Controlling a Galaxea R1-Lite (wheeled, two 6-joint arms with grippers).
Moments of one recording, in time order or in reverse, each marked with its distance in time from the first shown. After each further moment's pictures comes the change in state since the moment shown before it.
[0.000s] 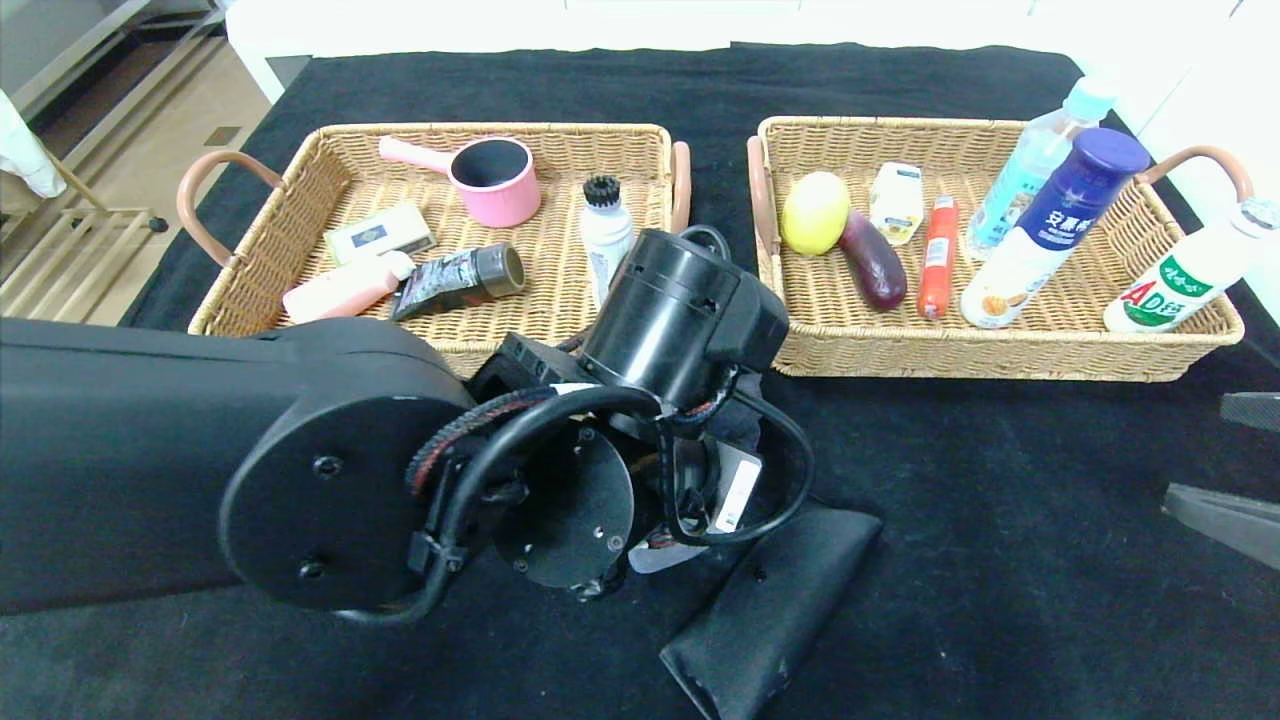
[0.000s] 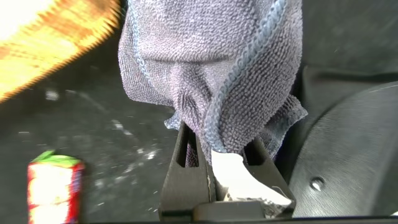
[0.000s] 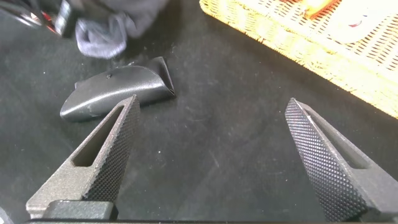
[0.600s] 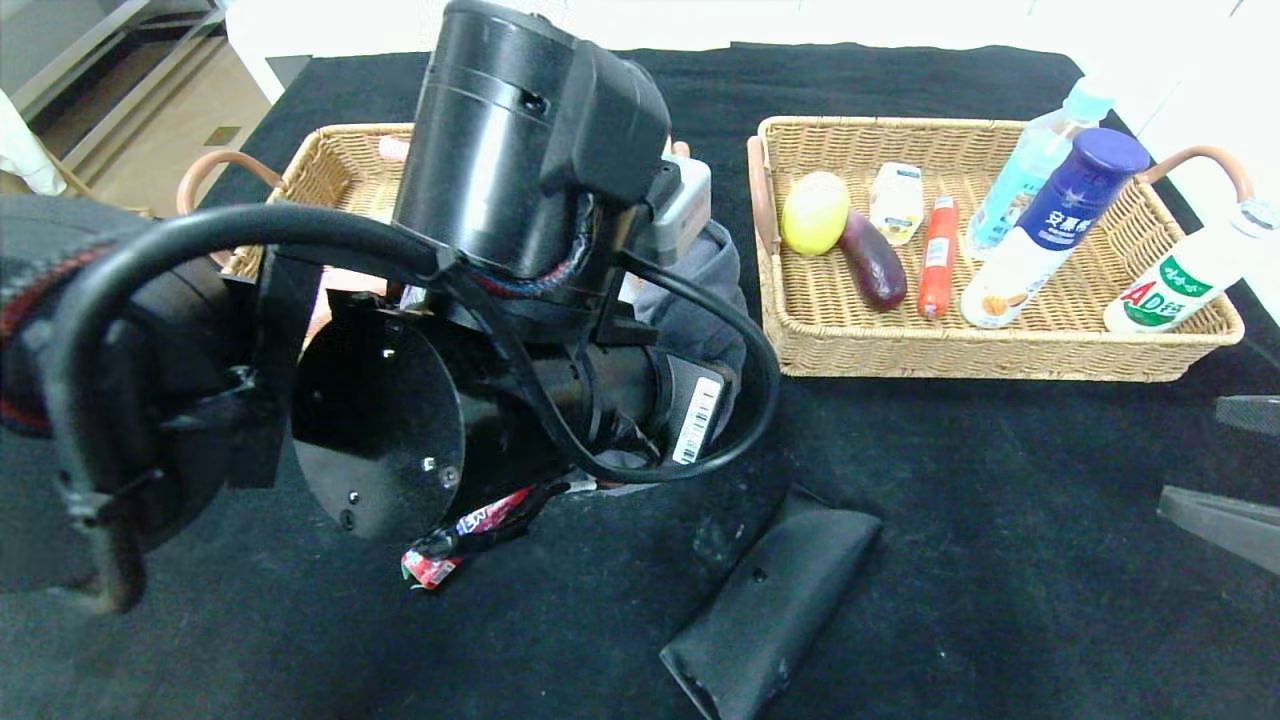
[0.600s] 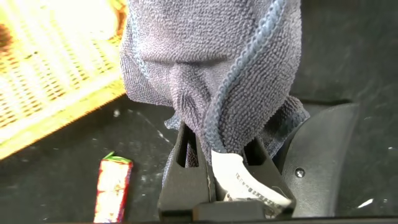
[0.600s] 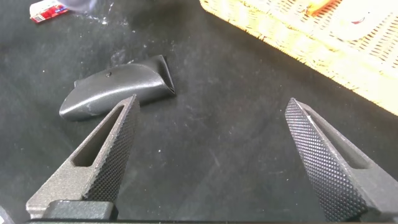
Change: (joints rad) left arm 0.000 -0.141 -0.021 -0.001 0.000 0.055; right arm 0.000 0.006 0.004 0.000 0.000 -0.001
